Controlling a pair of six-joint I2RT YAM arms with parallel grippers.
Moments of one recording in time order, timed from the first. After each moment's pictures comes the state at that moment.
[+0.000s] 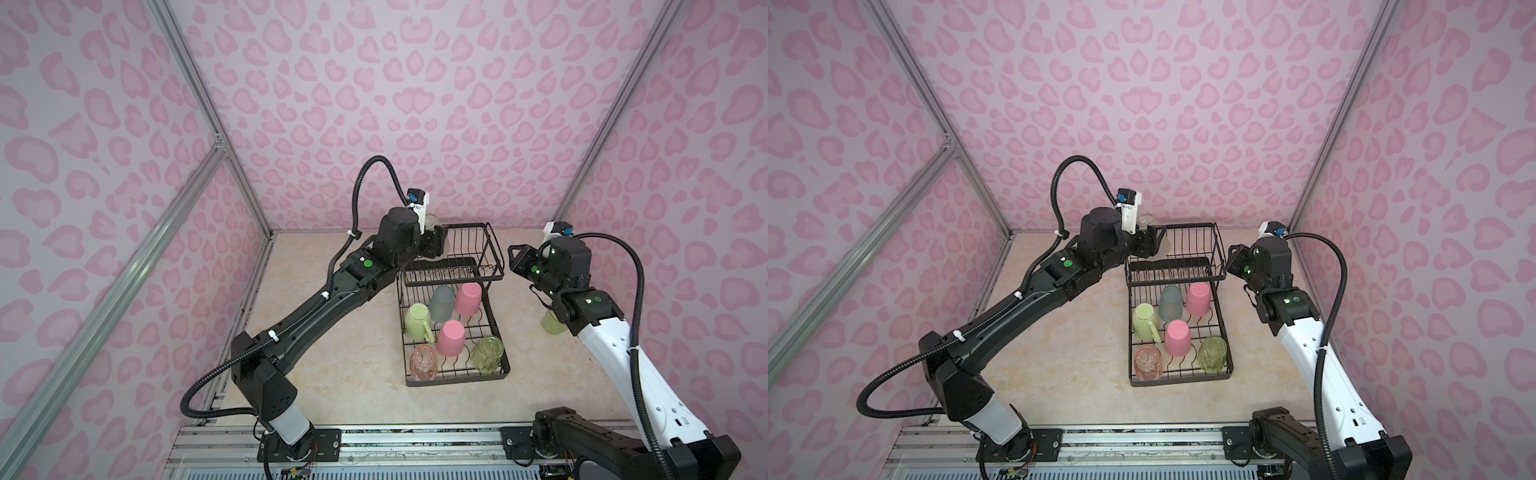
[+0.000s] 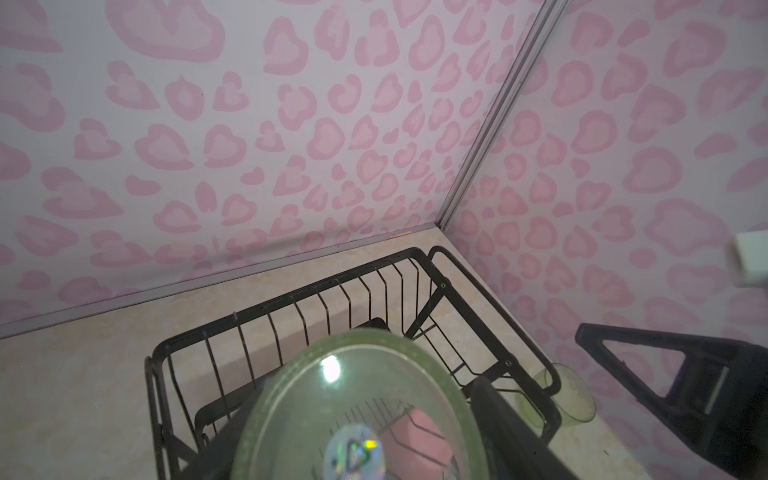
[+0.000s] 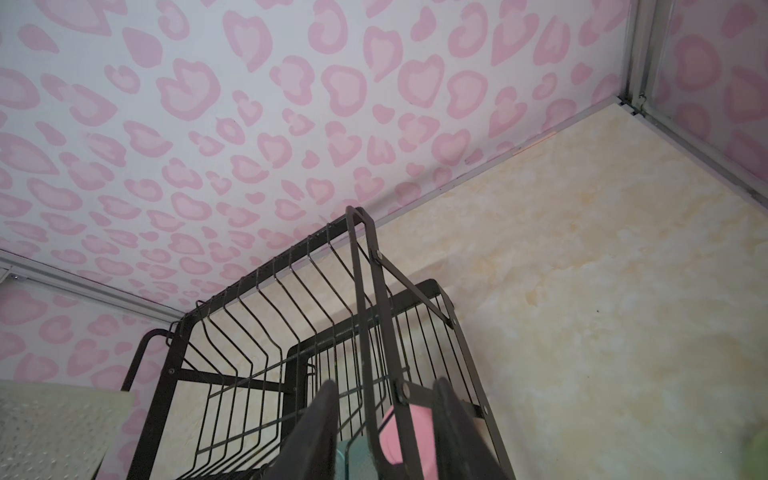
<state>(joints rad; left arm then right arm) -0.77 1.67 1.70 -0.33 -0.16 -0.29 0.17 1.11 1.11 -0.41 0.02 0.61</state>
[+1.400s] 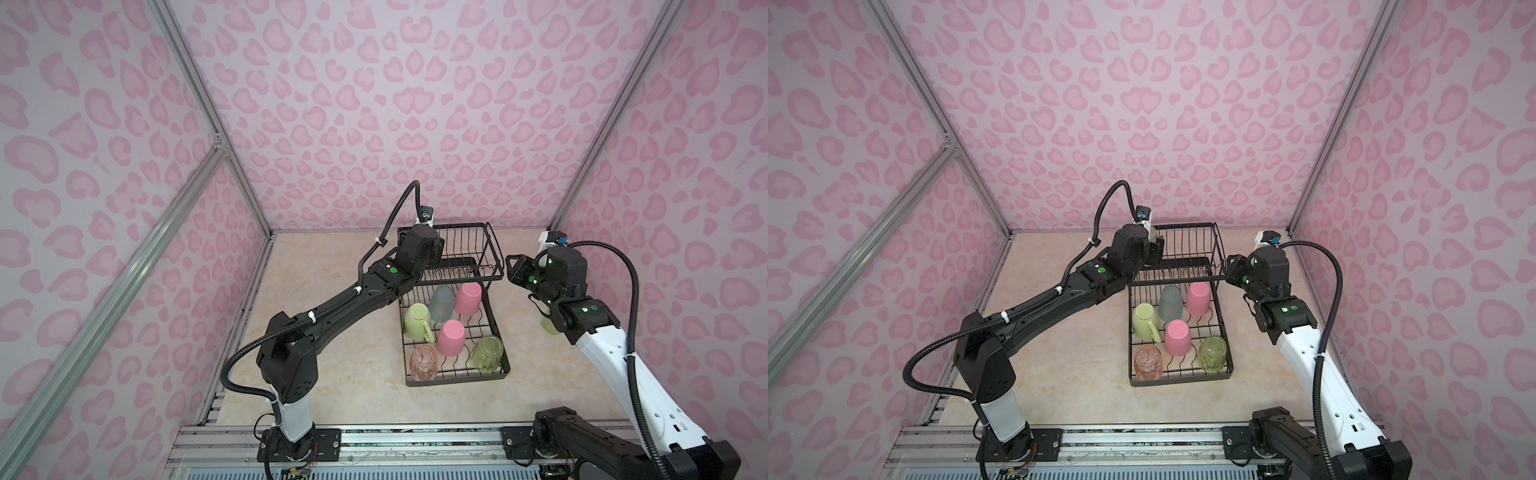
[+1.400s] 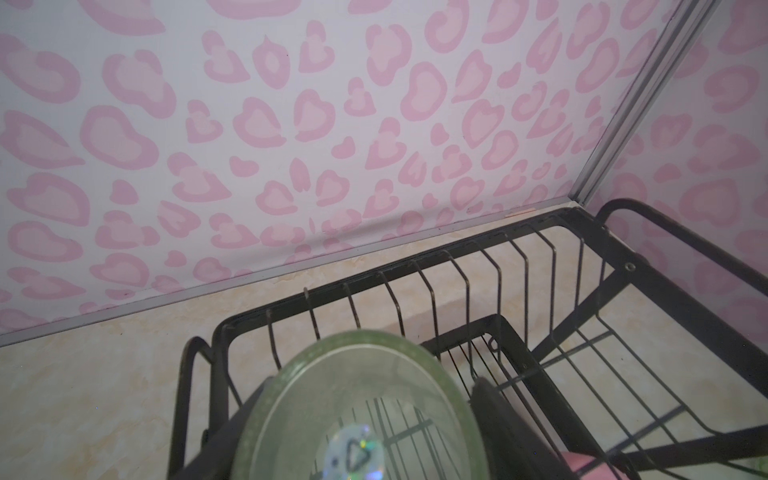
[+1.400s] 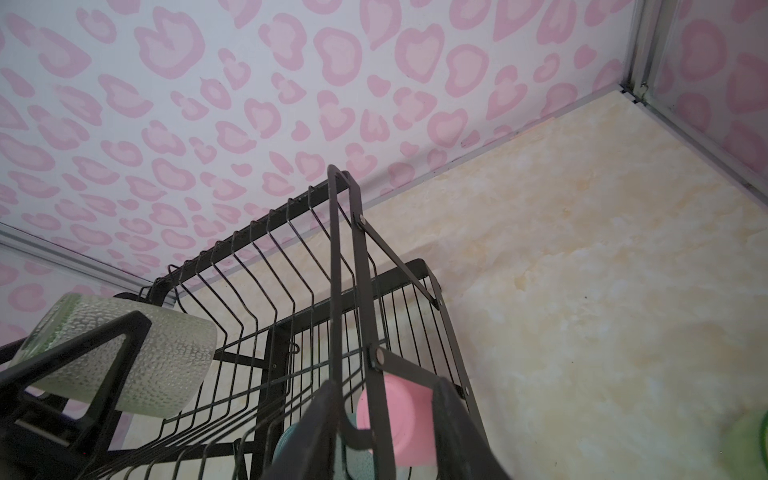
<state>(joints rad) -0.79 1.81 1.61 -0.18 -0.46 -0.18 0.17 1.07 1.02 -0.37 0.01 0.56</state>
